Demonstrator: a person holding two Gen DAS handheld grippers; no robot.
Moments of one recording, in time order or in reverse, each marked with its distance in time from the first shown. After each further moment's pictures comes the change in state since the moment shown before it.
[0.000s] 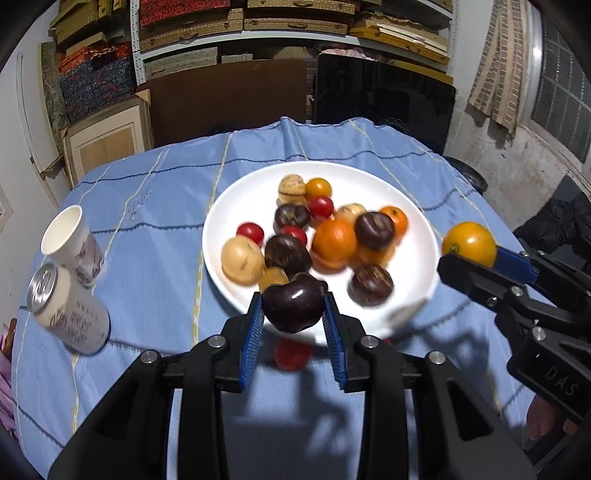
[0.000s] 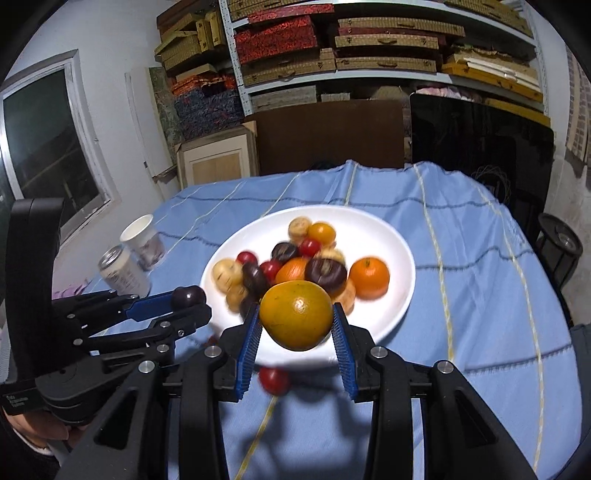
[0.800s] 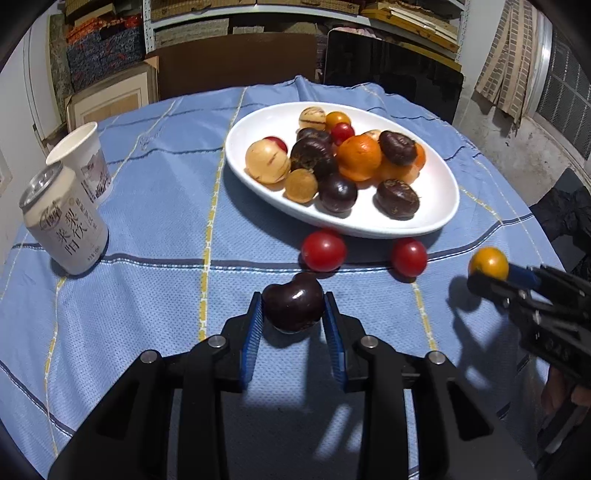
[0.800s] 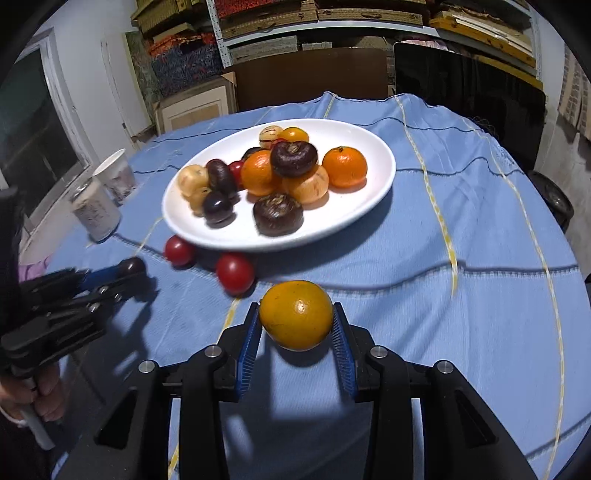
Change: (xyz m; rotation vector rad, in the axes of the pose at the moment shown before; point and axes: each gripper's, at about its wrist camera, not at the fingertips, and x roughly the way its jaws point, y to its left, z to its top) left arm 0.006 0.020 -0.077 -0.030 0.069 -0.016; right arm 0.012 -0.012 -0.079 0.033 0.188 -0.046
